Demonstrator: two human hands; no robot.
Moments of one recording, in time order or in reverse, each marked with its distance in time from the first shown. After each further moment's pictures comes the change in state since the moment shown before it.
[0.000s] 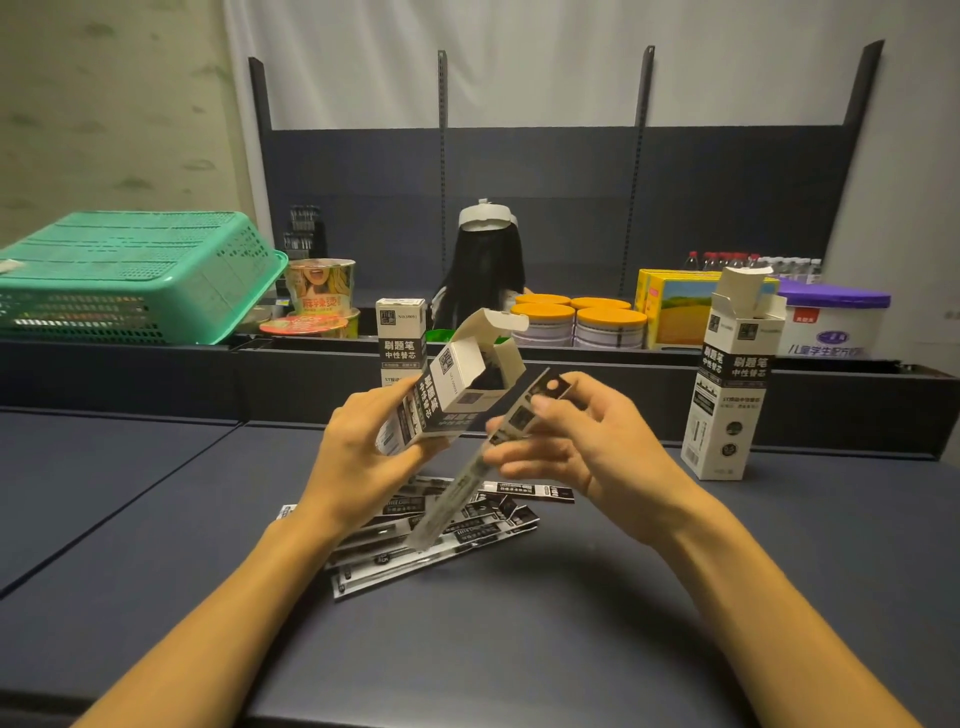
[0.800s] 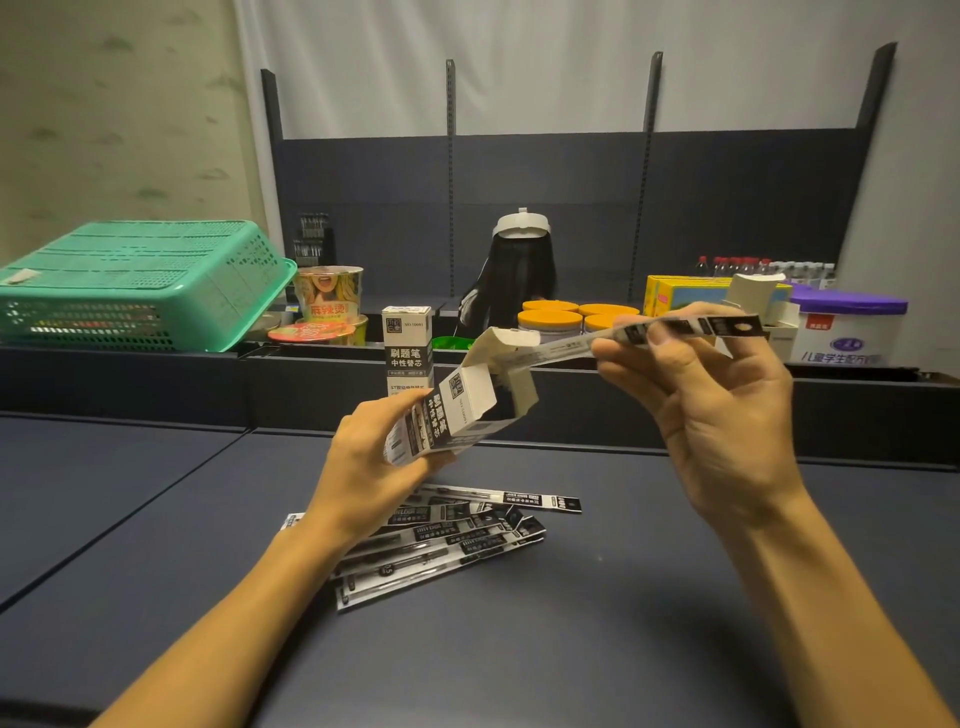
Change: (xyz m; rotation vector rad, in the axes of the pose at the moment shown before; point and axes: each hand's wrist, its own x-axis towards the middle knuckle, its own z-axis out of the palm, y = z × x) left_hand -0.004 -0.007 0.005 0.009 0.016 -0.039; right_hand -0.011 -0.032 -0.021 0.063 0.268 -0.578
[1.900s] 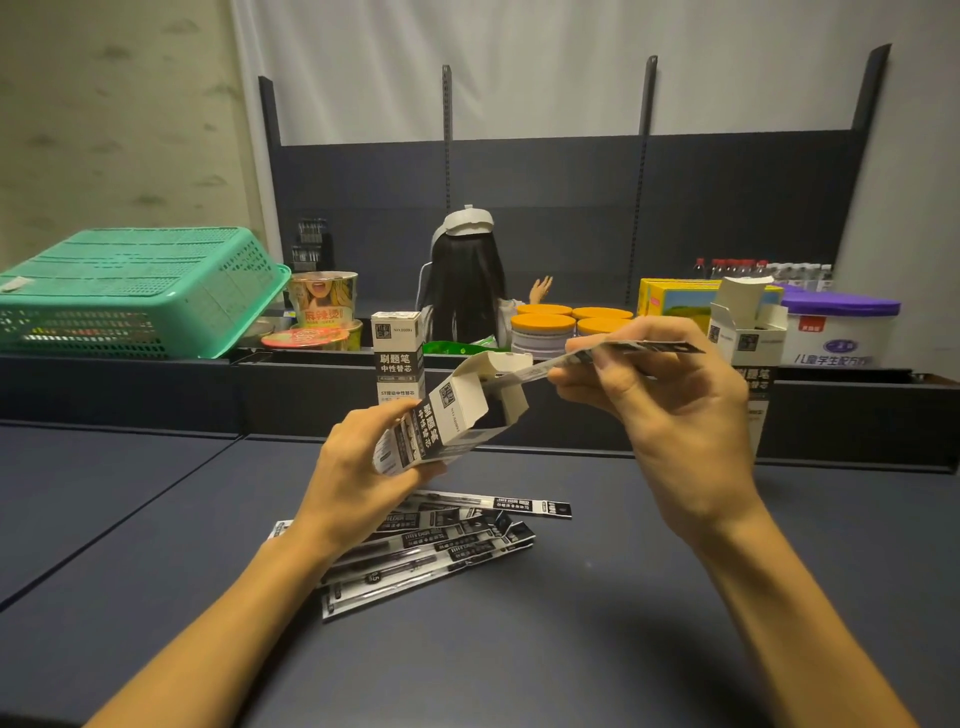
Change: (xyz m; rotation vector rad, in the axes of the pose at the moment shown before) left_hand -0.001 0.002 0.000 0.018 -0.032 0.009; right_hand -0.004 0.013 0.004 -0.175 -0.100 -0.151
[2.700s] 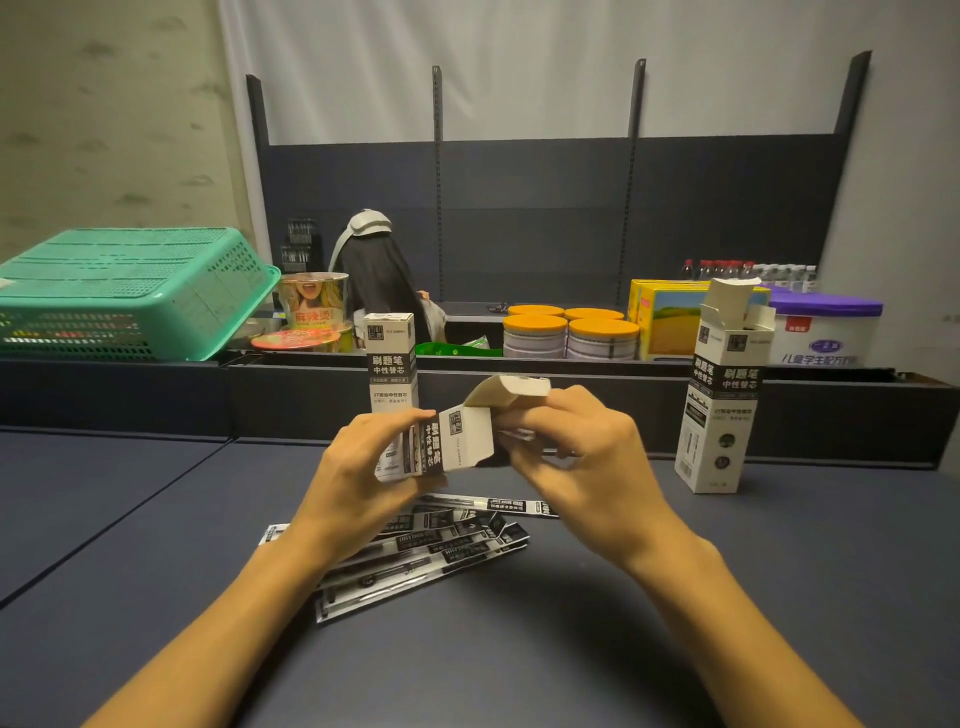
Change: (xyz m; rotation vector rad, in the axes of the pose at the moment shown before) left_hand 0.000 0.000 0.001 0.003 -0.056 0.121; right_hand -0.014 0.045 0.005 -0.850 -0.314 -0.312
